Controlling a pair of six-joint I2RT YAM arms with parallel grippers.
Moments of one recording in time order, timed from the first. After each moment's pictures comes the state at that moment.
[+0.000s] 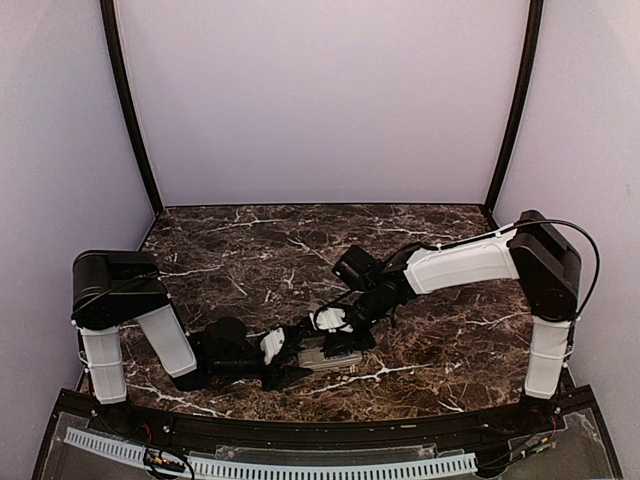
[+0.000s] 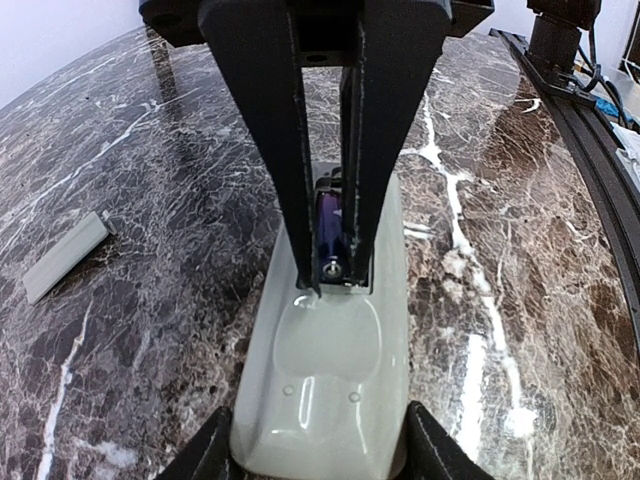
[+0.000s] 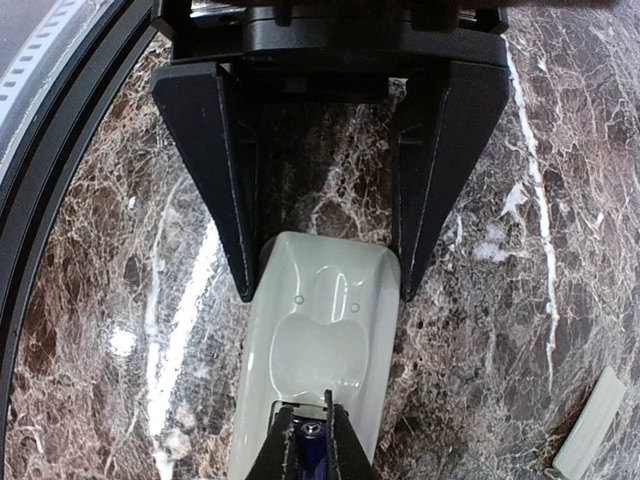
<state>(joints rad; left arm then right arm) -0.99 1.95 0.38 1.16 0.23 0.11 0.95 1.94 1.24 -0.49 -0.51 -0.88</state>
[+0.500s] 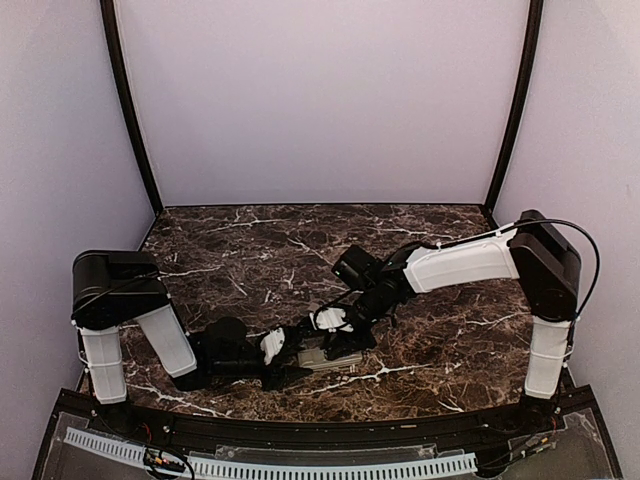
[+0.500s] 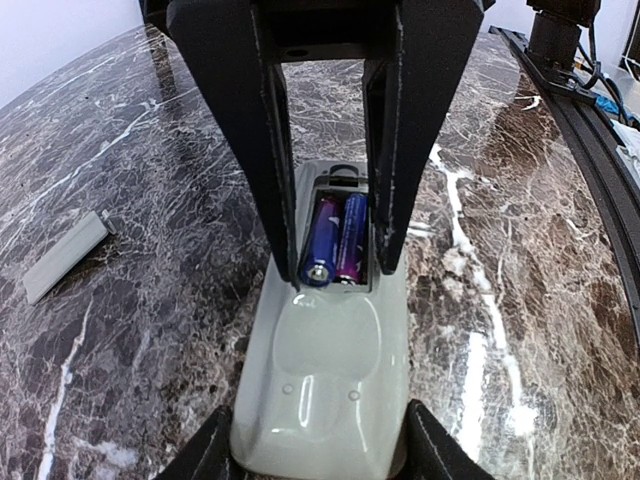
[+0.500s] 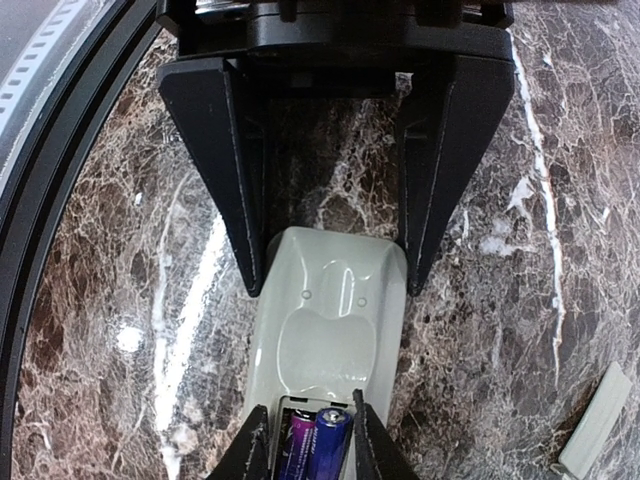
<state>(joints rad) -0.99 1.95 0.38 1.16 0.23 0.13 0.95 1.94 1.25 -0.52 -0.51 -0.88</state>
